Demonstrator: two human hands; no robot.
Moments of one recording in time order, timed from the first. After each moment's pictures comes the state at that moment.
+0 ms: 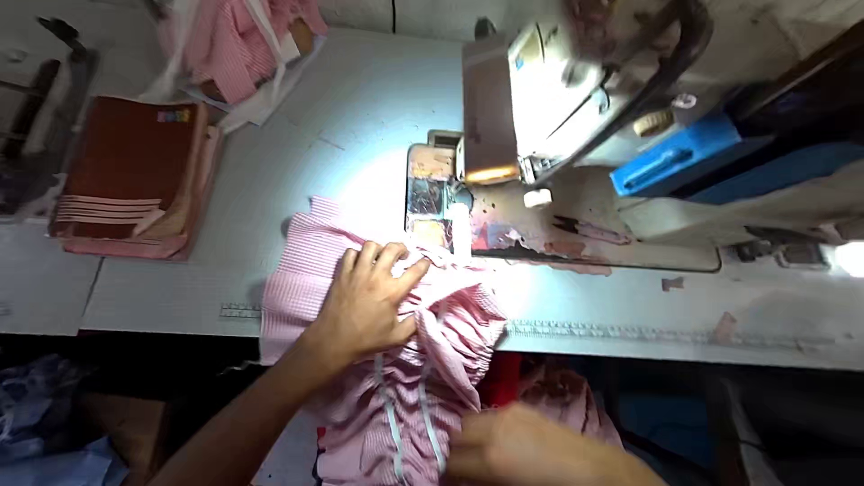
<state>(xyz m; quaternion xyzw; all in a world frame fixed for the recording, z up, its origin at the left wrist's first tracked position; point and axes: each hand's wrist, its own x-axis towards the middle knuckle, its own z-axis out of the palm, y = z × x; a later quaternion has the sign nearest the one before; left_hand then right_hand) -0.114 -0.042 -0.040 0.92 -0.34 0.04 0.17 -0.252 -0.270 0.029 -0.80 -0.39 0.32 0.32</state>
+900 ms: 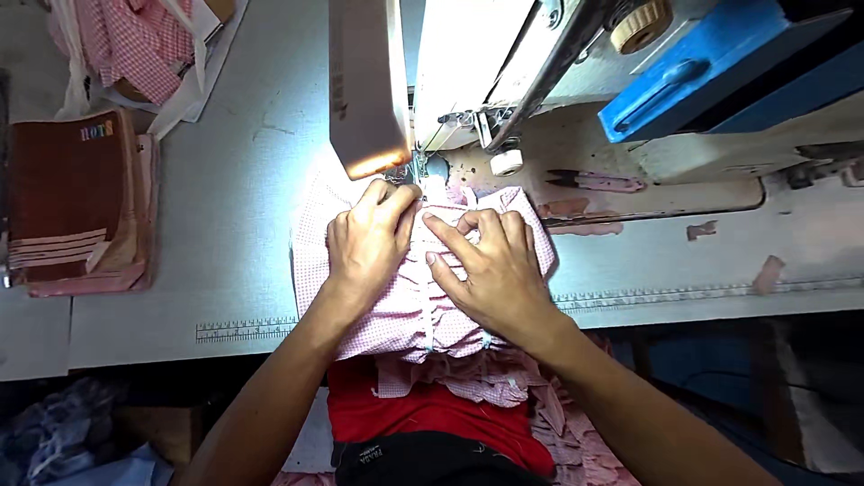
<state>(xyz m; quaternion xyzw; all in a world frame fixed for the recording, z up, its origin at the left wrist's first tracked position) -0.061 -0.102 -0.040 0.94 -0.22 0.09 0.25 -0.140 -0.280 -0.040 -0.98 -0.09 -0.08 0.13</state>
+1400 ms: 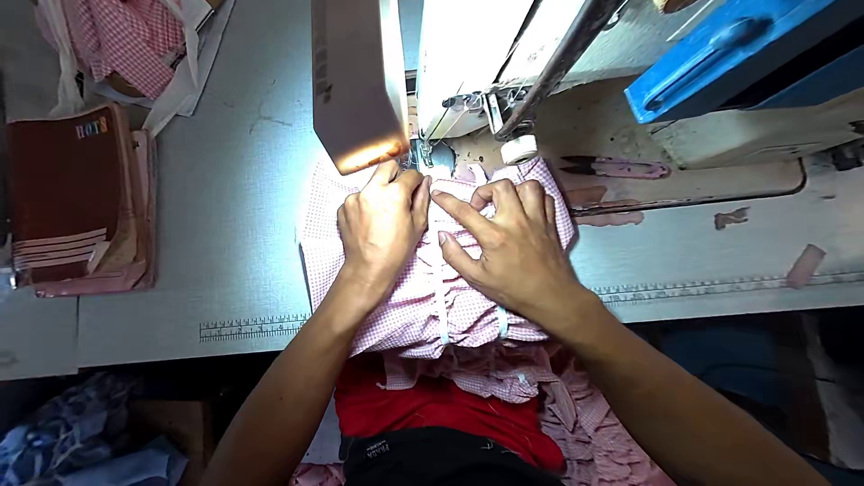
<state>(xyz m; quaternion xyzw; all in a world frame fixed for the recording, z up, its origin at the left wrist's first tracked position) -0.051 -0.123 -0.044 0.95 -0.17 0.12 0.21 -0.122 -0.293 -0.037 -0.98 -0.10 -0.07 0.13</state>
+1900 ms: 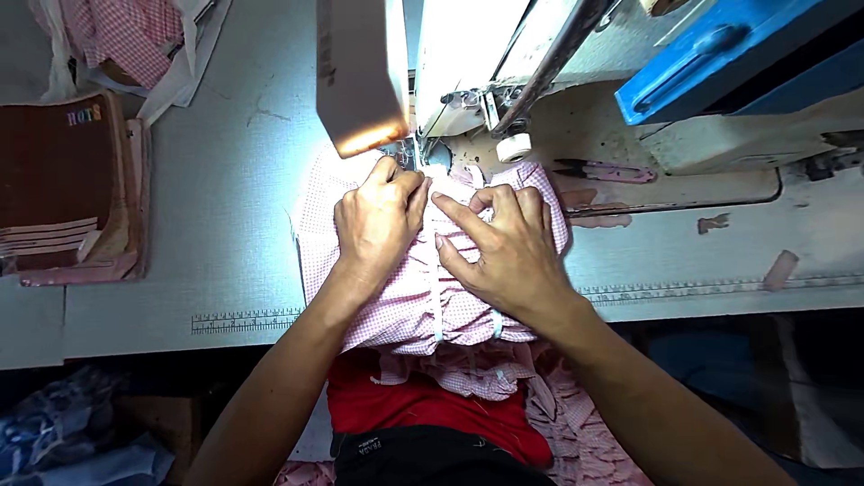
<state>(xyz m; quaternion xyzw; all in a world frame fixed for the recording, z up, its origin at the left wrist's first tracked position) -0.050 -0.118 -0.048 0.94 -0.20 0.13 0.24 -0.129 -0.292 -0.037 -0.99 -0.08 -0.07 0.13</state>
